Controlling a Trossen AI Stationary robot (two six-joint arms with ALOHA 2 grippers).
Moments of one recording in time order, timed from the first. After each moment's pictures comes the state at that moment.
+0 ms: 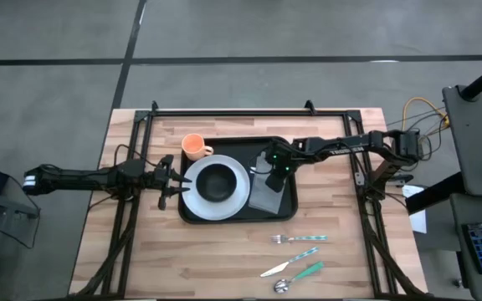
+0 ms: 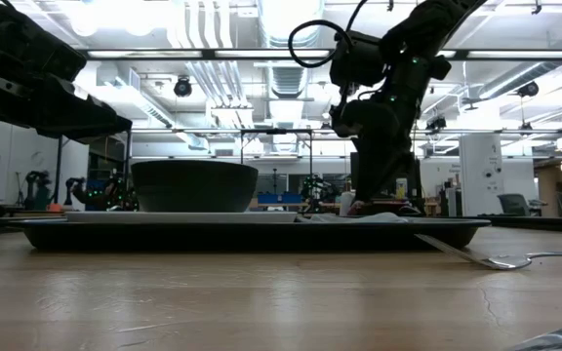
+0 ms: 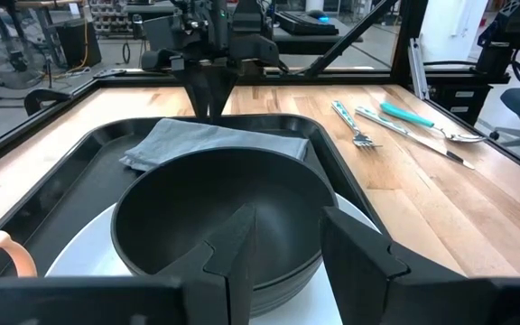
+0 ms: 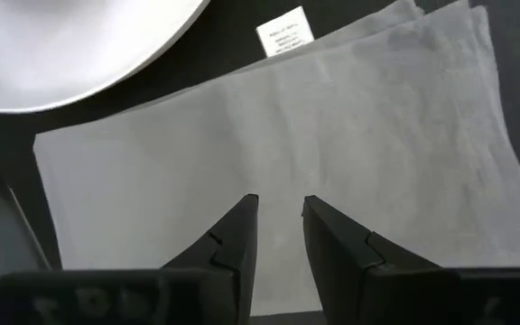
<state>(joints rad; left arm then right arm) 0.06 0.32 0.01 0.09 0.11 0.02 -0.21 1.67 1.01 -0.50 -0.08 0.38</state>
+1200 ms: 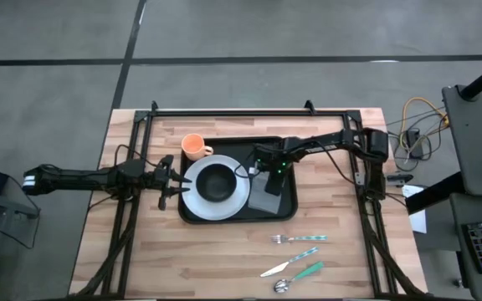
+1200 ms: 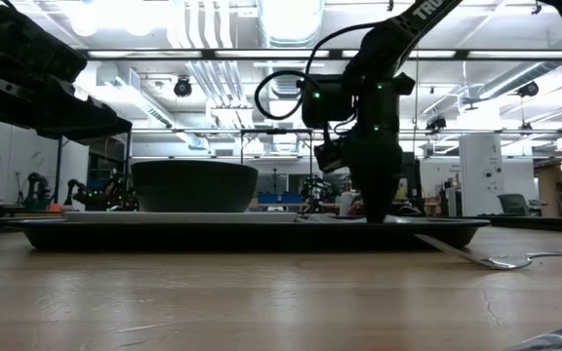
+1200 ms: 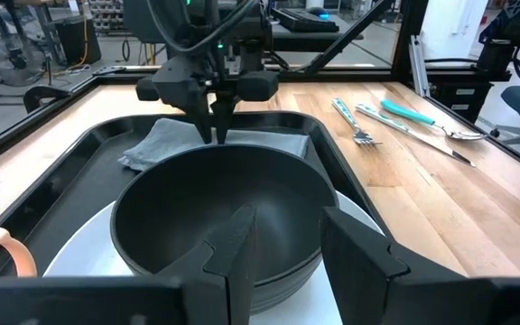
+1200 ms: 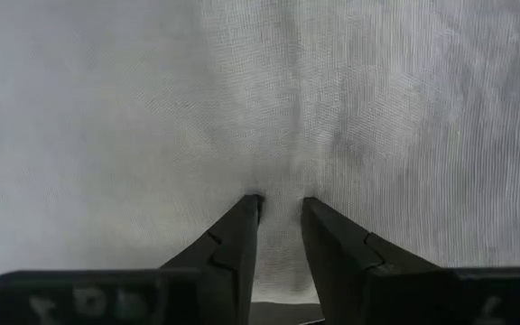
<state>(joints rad) 0.06 0.33 0.01 0.09 0.11 0.02 -0.21 1.99 1.23 -0.76 -0.08 0.14</state>
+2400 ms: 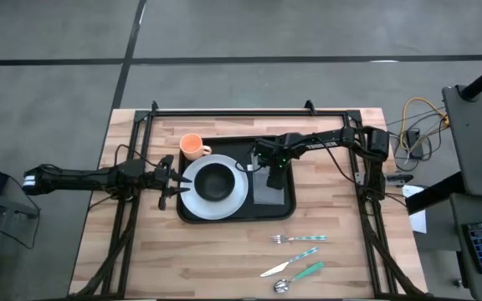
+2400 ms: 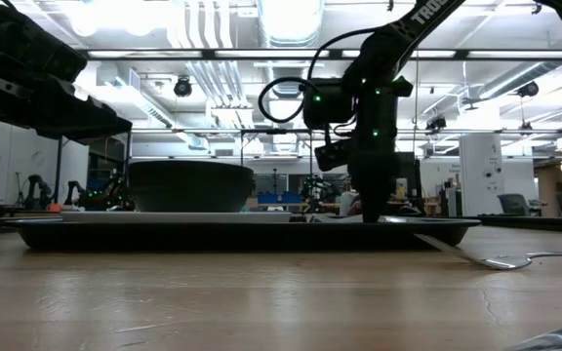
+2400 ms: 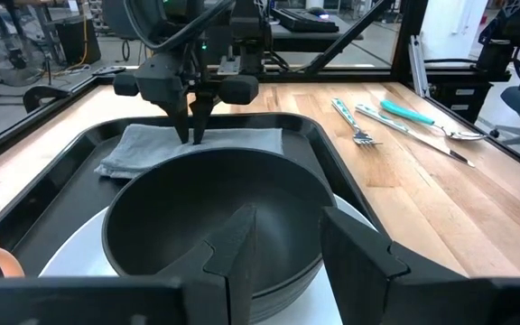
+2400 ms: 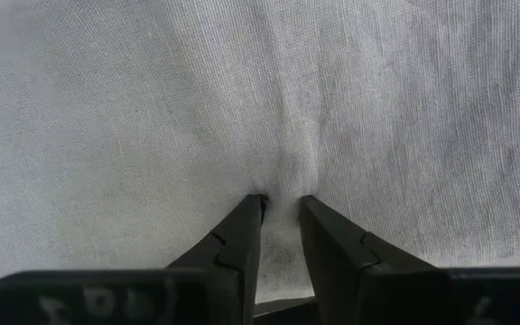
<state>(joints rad) 0.06 0.33 0.01 0.09 0.11 0.02 -0.26 1.94 1.23 -0.76 0.00 0.02</state>
